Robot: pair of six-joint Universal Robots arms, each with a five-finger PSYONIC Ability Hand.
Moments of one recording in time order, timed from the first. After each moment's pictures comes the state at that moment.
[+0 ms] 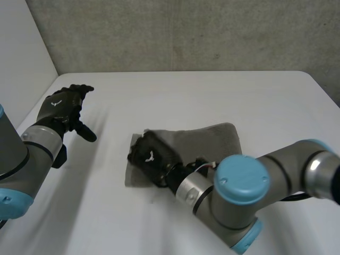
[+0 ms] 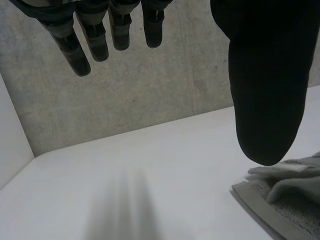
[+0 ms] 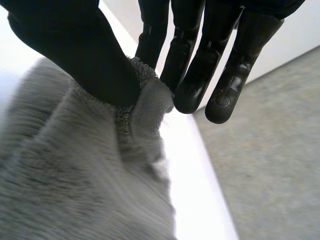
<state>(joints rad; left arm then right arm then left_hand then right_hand) 4.45 -1.80 -1.72 3.39 -1.55 3.08 2.35 -0.89 1.51 -0.56 1.20 2.37 0.19 0.17 0.17 0.17 0.03 0.95 1.16 1.17 1.18 0.97</state>
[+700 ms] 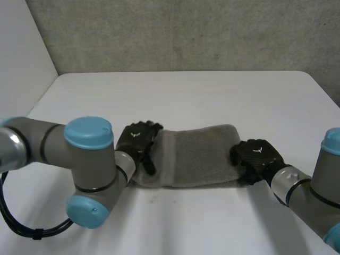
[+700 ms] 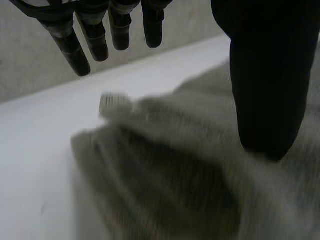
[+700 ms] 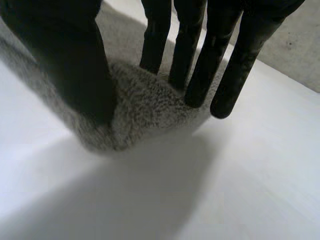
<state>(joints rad) 4.10 -2.23 -1.41 3.31 -1.64 3.15 1.82 -1.18 1.85 -0.23 1.26 2.78 0.19 0.17 0.18 0.18 0.03 0.73 0.86 0.85 0.85 0.65</state>
